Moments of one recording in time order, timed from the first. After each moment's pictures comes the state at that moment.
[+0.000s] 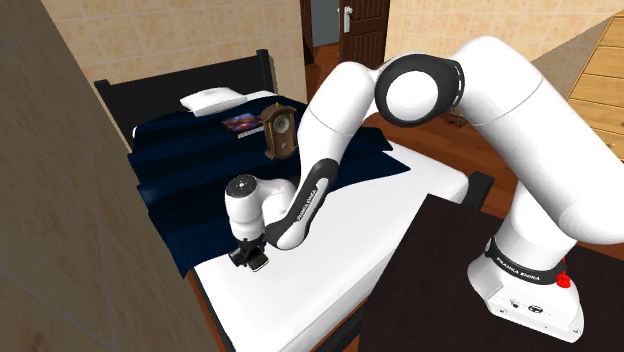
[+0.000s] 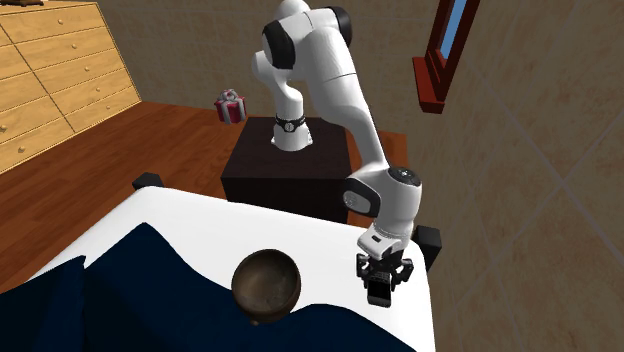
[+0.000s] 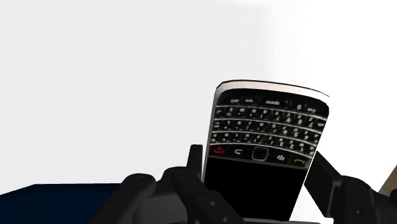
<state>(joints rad) 0.24 0.87 0.20 -1.73 -0.64 2.72 1.02</state>
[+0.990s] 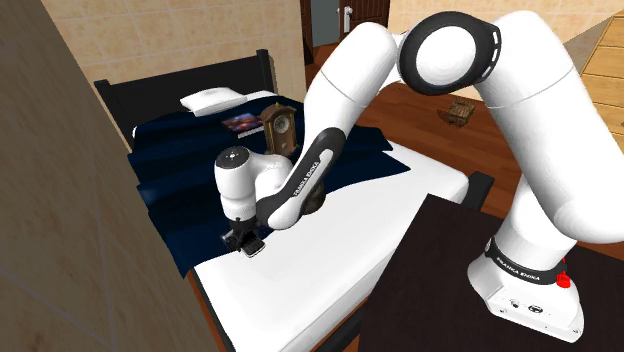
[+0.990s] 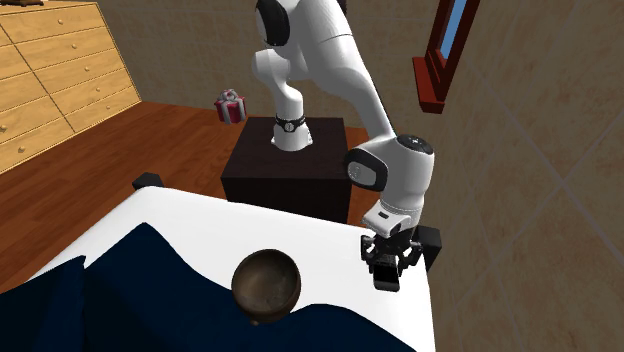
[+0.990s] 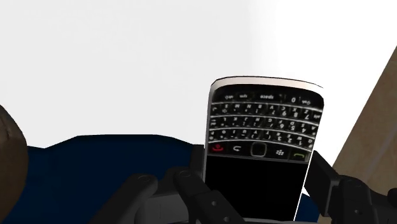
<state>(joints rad) 0.19 0.71 0.27 -1.81 -0.58 2.62 0.96</state>
